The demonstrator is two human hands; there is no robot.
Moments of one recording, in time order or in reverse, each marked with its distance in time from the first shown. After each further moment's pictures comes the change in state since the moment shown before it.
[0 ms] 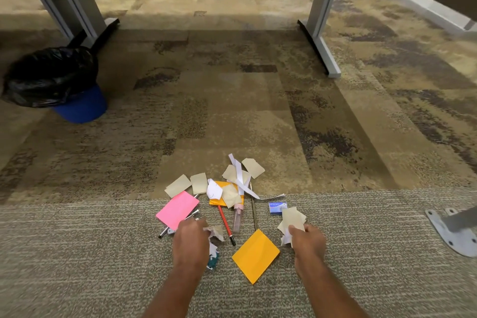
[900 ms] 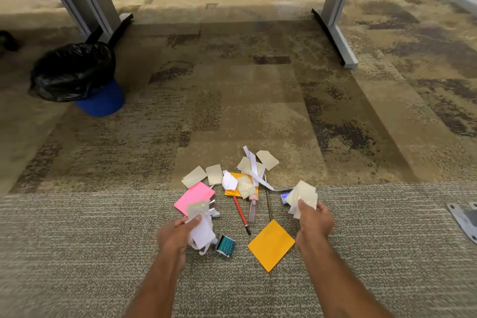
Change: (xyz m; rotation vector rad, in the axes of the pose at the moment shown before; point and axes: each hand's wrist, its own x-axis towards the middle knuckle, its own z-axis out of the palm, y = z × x) left_hand 0.006 -0.057 -0.030 -1.174 -0.110 -0.722; right_hand -0.016 -0.031 0.026 0.479 0.048 0.064
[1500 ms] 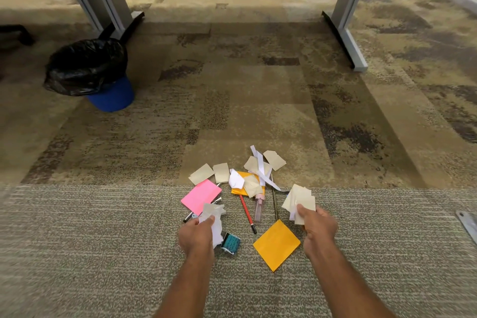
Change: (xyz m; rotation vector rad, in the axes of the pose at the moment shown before) left_hand -0.003 -0.022 0.037 -0.086 0.185 -0.028; right_hand -0.007 0.002 -0.010 -0.045 -0.198 0.060
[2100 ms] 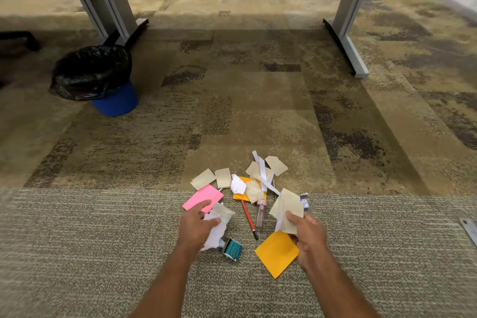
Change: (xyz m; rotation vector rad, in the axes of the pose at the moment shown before) left_hand 0.019 0.028 -0.014 0.382 -0.317 0.358; right_hand -0.020 0.006 0.007 -0.030 -0.185 0.115
